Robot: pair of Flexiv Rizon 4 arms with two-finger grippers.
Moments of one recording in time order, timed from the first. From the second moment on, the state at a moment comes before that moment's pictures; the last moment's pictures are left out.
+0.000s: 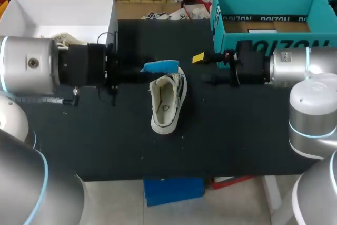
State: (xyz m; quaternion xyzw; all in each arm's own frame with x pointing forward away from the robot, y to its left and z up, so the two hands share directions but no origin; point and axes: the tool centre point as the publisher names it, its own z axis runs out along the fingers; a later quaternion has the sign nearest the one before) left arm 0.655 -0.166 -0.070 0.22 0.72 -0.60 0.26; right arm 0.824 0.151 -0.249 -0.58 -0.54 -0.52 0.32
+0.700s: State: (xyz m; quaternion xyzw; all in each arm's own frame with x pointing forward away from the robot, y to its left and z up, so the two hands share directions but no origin) left arm 0.652 -0.159 -0.131 0.28 0.65 -0.62 0.34; right arm 0.824 0.151 -0.249 -0.58 -0.54 -0.52 0.32
